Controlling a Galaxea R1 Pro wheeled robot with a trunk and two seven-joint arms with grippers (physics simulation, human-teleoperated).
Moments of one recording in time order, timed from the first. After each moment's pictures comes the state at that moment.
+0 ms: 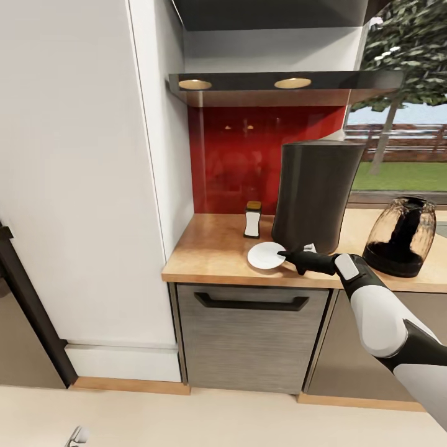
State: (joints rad) left arm -0.39 0.49 -0.72 -0.28 0.89 0.17 -1.28; right arm -1.19 -0.09 -0.64 -0.38 -0.19 0.94 0.50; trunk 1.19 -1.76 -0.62
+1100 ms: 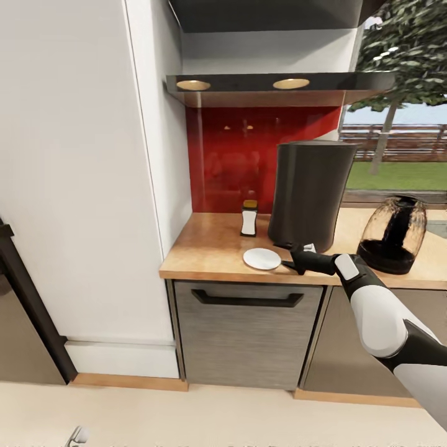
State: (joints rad) left arm -0.39 0.49 -0.72 -0.28 0.89 0.17 -1.28; right arm -1.19 -0.09 -0.64 -0.38 -0.20 0.94 0.51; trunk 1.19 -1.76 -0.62
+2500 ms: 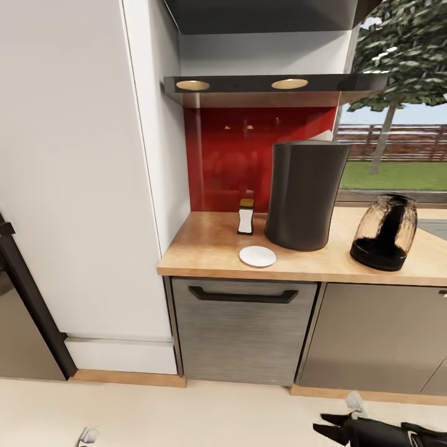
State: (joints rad) left arm -0.39 0.46 -0.72 -0.28 0.89 0.17 -1.27; right arm -0.31 -0.27 -0.42 -0.64 0.24 0.28 1.44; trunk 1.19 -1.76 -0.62
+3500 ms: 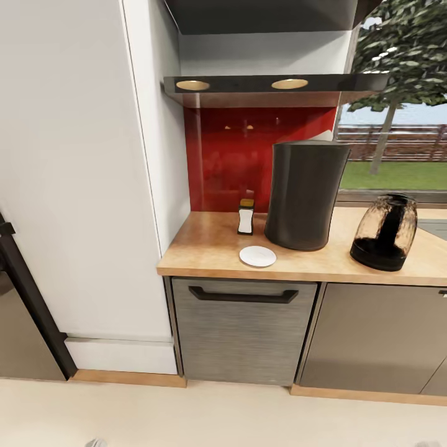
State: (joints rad) left arm -0.39 0.37 -0.69 -0.13 0.89 0.16 -1.13; right arm -0.23 -0.45 -0.64 -0.41 0.25 0.11 1.24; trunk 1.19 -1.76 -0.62
